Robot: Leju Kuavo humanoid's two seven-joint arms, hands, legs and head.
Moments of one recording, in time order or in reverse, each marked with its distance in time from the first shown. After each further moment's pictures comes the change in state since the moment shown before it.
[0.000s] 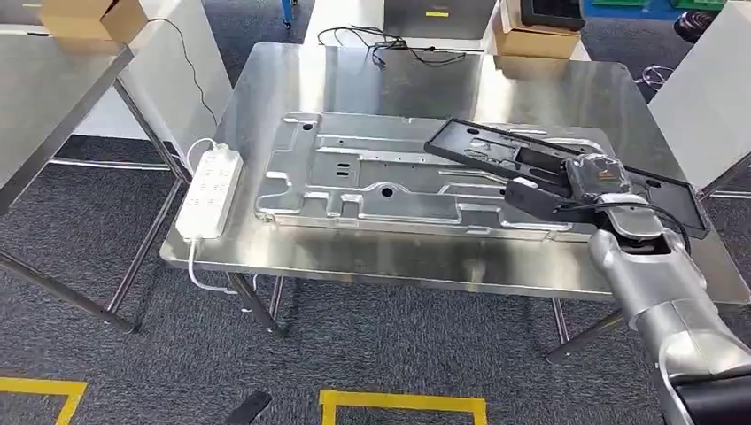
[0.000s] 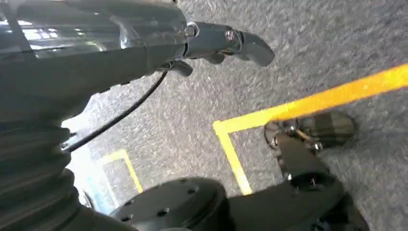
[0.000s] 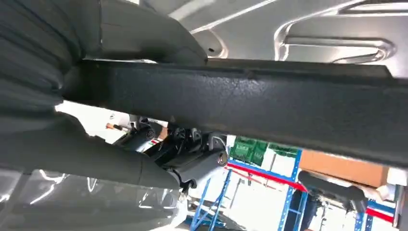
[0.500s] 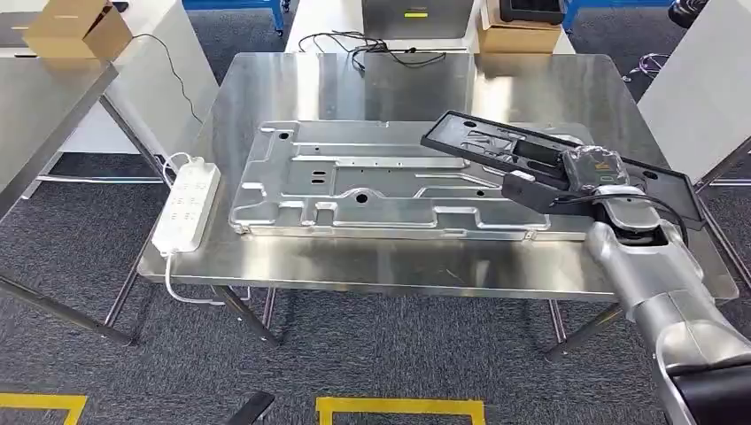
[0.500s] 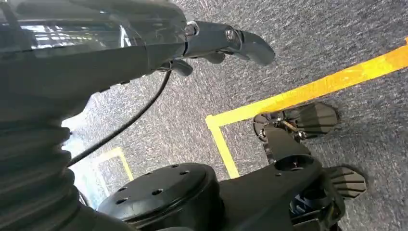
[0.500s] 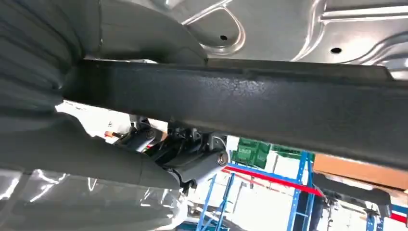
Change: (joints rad) left arm -0.006 0.000 -0.002 0.000 -0.002 -0.004 -0.020; right arm -0.016 0.004 0.002 0.000 -0.002 -0.001 -0.001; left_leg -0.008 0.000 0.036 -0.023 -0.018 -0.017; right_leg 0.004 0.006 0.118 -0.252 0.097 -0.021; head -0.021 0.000
